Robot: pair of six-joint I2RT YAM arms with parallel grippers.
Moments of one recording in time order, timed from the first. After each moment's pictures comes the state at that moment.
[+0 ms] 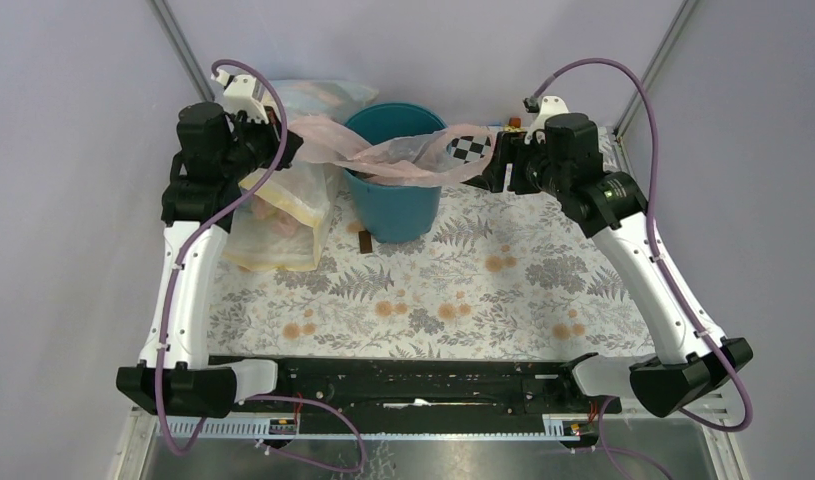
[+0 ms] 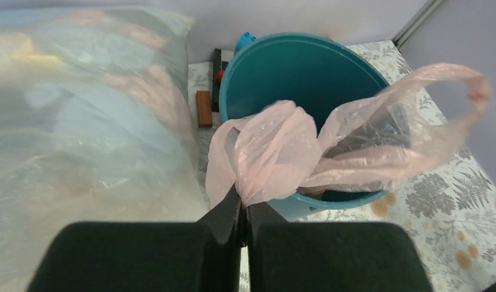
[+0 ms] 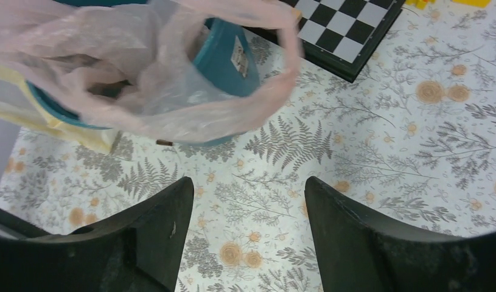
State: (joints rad) left arm -0.04 1.24 1.53 -0.54 0.38 -0.13; right arm 0.42 1.30 1.54 -0.75 0.00 0.28
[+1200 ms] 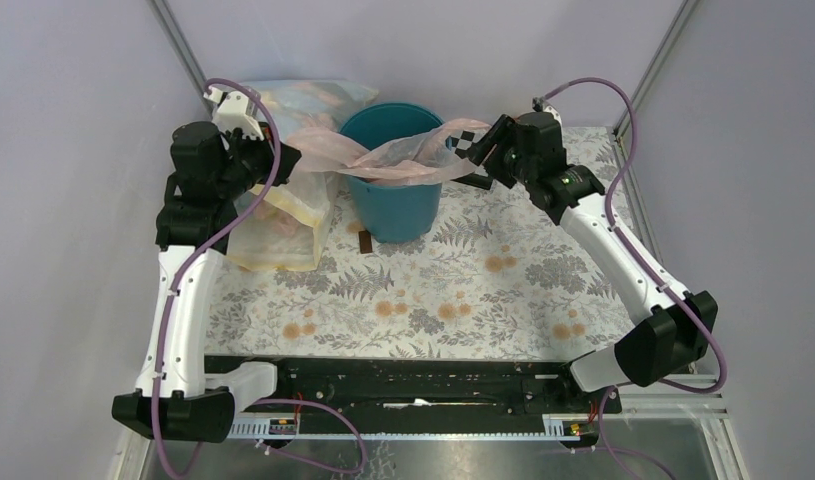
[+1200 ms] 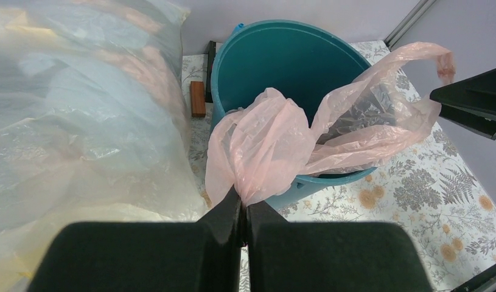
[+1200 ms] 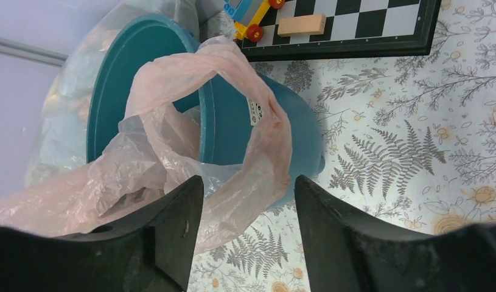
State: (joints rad) left arm -0.04 1.13 1.43 -0.55 0.39 -0.17; right arm 0.42 1.44 1.43 -0.46 0.07 0.84
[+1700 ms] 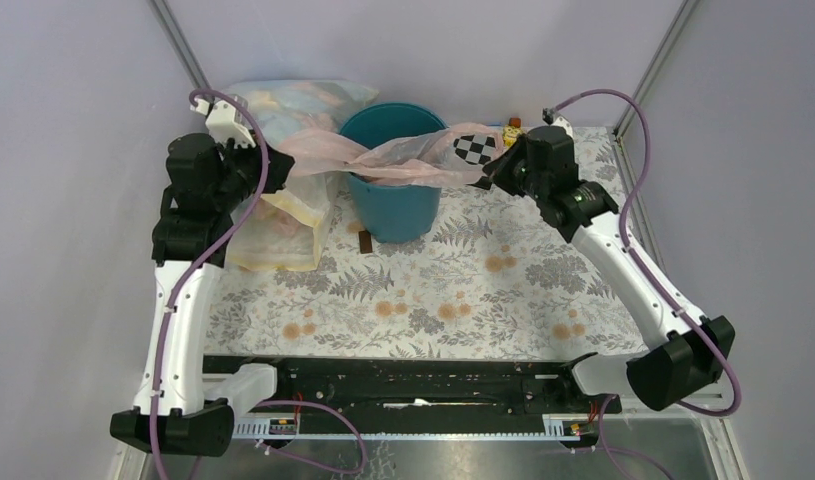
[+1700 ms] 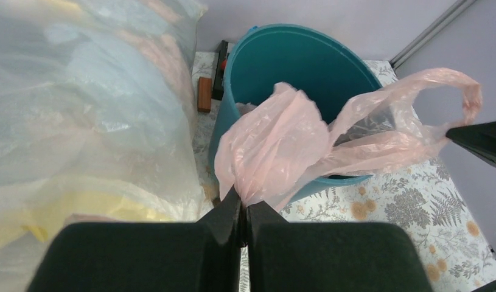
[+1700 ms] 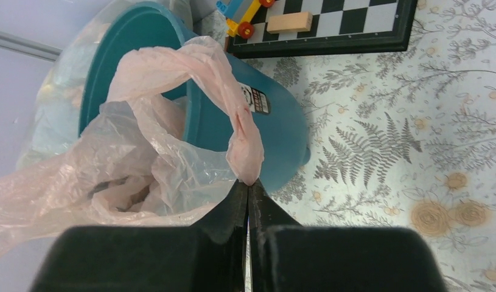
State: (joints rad) left arm -0.04 1.07 1.40 -0.56 0.32 -0.24; right arm 0.42 1.35 1.36 -0.46 0.10 0.83
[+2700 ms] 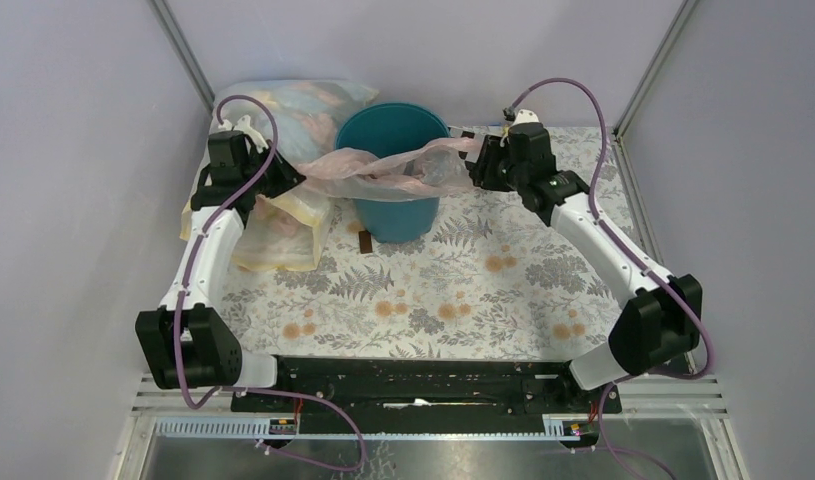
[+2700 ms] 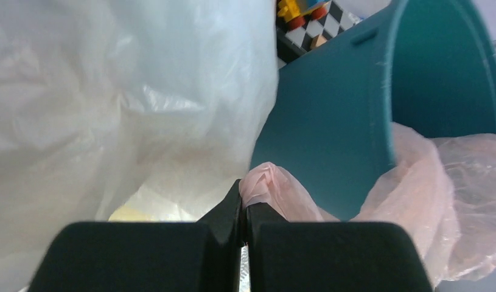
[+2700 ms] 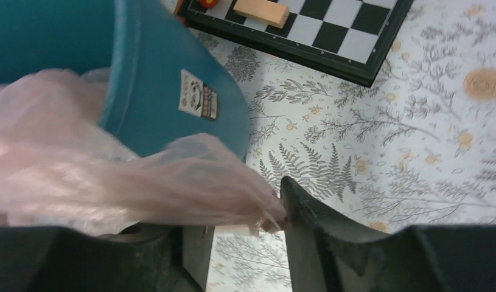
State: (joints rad) left arm 0.07 1.37 1.22 -0.43 0.37 -0.47; right arm 0.40 1.52 1.34 -0.38 0.04 0.46
